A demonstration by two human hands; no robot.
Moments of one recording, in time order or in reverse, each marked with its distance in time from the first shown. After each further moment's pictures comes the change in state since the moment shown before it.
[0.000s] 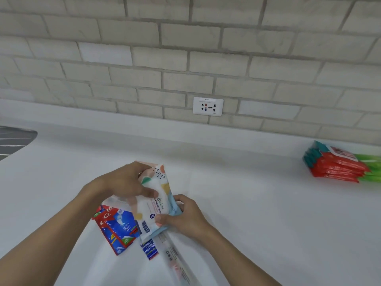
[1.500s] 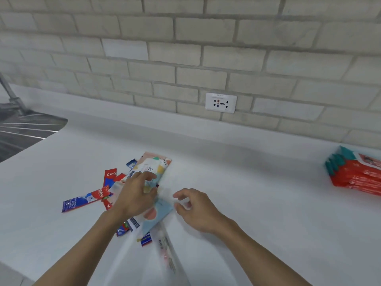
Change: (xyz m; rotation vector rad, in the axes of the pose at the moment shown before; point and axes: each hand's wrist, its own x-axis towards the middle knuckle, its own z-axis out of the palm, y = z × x) left_hand 0.005 -0.025 0.090 0.031 0.569 -0.103; right_hand -0.005 -0.001 -0.051 -0.575 -0.096 -0.258
